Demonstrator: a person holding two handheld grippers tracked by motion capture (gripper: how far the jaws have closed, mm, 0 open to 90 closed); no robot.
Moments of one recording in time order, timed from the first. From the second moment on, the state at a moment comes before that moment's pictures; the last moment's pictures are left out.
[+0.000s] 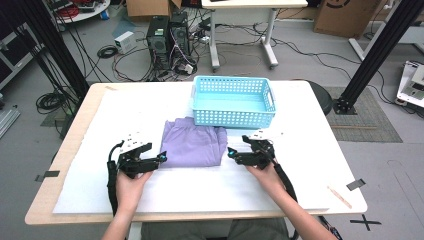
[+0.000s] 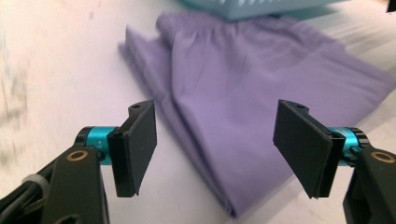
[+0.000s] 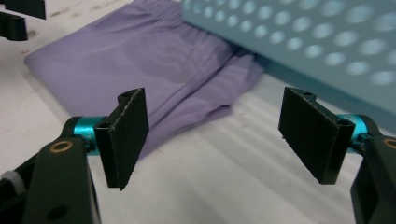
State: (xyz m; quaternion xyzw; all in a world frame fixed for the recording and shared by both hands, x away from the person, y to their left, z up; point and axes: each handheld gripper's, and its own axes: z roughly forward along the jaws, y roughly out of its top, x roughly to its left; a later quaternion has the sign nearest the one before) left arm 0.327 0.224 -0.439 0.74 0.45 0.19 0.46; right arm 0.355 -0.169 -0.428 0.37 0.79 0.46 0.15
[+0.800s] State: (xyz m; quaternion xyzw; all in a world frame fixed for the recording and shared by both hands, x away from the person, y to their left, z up) left arm 0.340 0.201 -0.449 0.77 0.47 0.17 0.40; right arm 0.370 -0.122 -0.445 0.40 0.83 0.36 0.09
